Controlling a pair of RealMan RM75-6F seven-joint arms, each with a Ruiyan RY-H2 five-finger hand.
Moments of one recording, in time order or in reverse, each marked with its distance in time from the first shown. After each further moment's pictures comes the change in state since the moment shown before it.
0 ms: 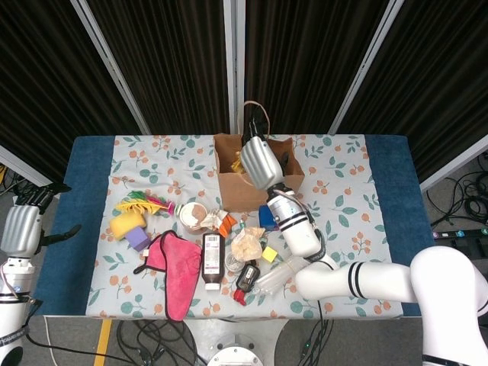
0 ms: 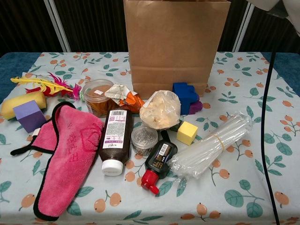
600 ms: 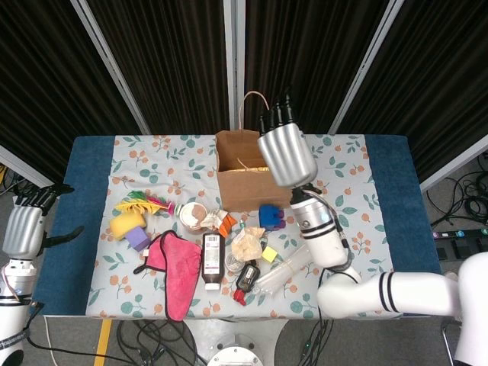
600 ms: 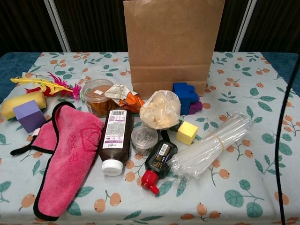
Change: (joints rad) left arm 0.005 0.020 0.006 -0.059 0.018 0.015 0.040; right arm -0.111 0.187 0.073 -0.289 -0.141 0.224 0.241
